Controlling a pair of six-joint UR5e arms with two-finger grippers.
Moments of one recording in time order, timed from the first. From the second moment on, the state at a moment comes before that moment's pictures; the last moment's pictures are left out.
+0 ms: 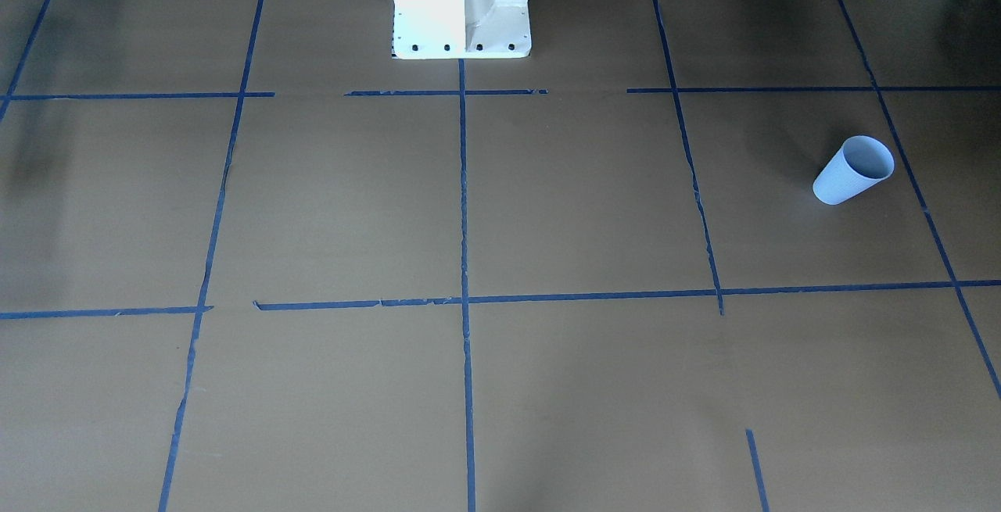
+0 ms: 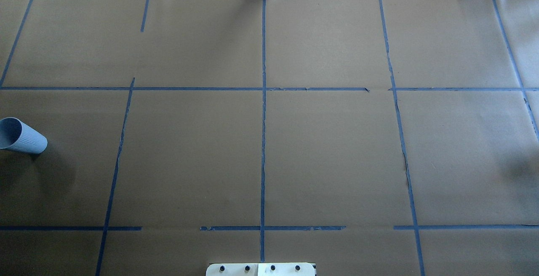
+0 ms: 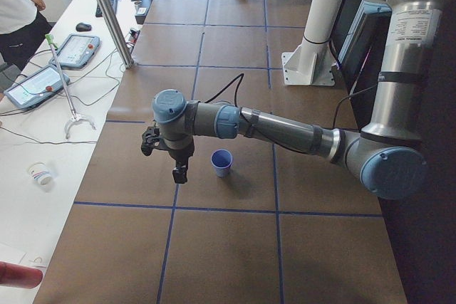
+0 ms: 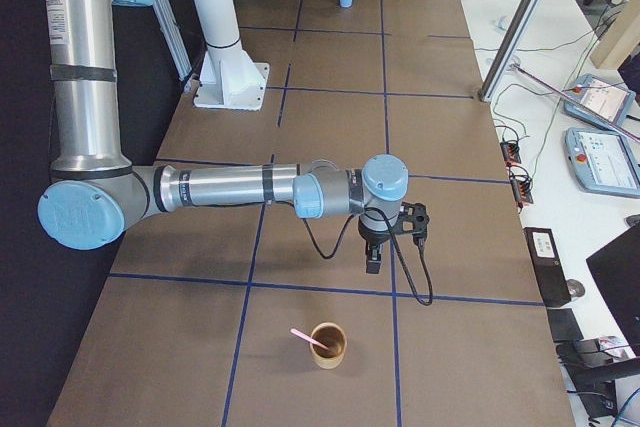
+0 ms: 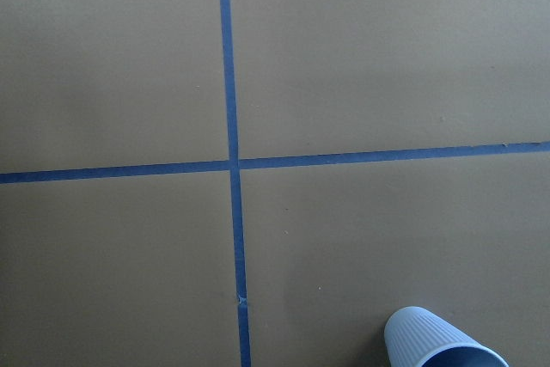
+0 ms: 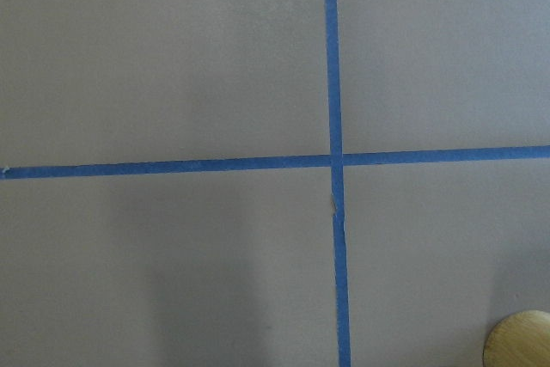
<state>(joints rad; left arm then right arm) -1.50 -1.66 -1.72 -1.43 -2.37 -0.03 1.50 -1.56 1.65 -1.52 2.35 0.20</state>
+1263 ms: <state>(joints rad) -1.15 -1.46 -1.69 -1.85 -2.36 -0.43 1.50 -1.57 1.66 -1.52 2.37 0.20</state>
